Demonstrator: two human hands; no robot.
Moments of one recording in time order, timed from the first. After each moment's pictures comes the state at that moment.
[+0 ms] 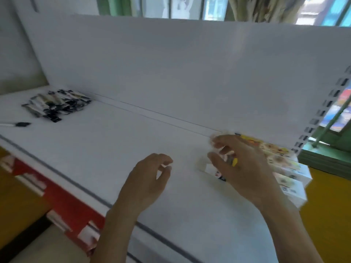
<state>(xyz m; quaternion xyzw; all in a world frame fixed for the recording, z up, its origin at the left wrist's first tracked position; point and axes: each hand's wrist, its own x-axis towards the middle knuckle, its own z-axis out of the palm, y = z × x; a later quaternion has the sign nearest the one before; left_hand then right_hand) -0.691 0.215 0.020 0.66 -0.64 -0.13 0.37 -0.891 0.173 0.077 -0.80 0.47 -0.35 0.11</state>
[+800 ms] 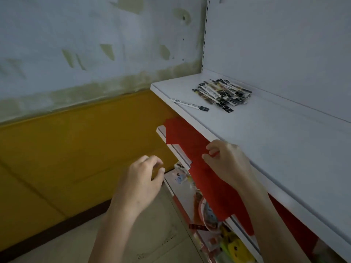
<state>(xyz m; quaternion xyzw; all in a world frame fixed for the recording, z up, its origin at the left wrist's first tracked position) -0.348 0.459 0.018 0.87 -0.38 0.01 0.30 -0.453 0.280 0.021 -0.90 0.31 -0.20 0.24</state>
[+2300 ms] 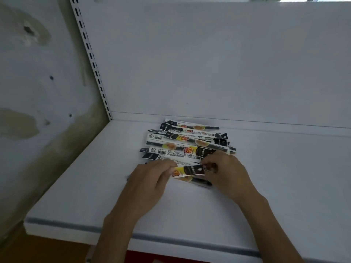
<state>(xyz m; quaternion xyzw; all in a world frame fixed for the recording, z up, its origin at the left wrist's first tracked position) -0.006 0.069 0.008 0.48 -0.80 -0.14 0.34 -0.207 0.058 0.018 -0.72 0.64 -0.23 0.12</state>
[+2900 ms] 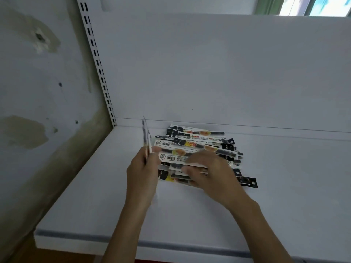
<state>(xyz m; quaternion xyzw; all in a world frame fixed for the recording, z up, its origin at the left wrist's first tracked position) 0.001 0.058 0.040 0.60 -0.48 -0.36 0.53 -0.158 0.057 0.021 -0.77 0.53 -0.35 0.11</state>
